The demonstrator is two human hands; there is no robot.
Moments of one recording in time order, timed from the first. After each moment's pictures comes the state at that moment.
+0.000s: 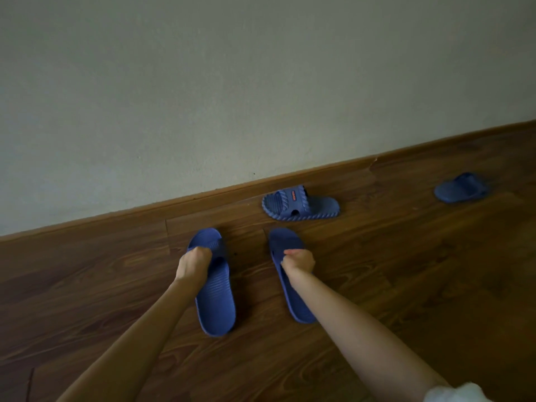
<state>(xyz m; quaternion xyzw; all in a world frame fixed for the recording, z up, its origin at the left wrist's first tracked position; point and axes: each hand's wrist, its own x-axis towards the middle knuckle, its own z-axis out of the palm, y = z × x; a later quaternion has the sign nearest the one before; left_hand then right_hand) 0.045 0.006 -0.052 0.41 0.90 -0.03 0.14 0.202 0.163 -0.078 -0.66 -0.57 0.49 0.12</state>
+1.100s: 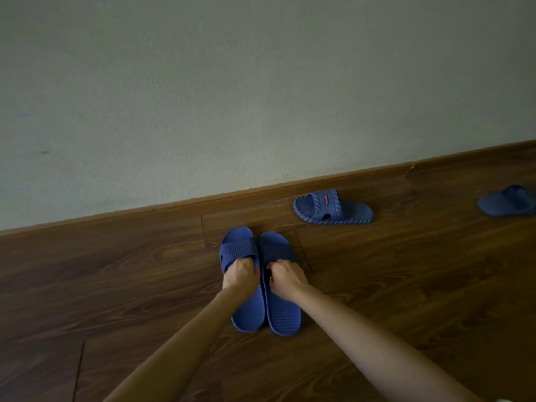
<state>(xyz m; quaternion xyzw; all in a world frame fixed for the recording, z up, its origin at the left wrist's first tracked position) 0.075 0.002 -0.068 0.34 0.90 0.16 0.24 0.164 0.090 -0.060 -0.27 -0.94 0.16 -0.14</state>
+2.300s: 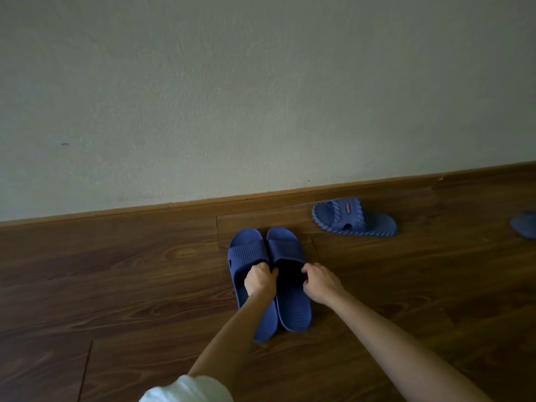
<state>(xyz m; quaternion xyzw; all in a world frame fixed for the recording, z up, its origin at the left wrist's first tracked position) 0.070 0.031 -0.099 0.18 0.91 0.25 0.27 0.166 0.131 -0.065 -0.36 -0.89 0.20 -0.19</state>
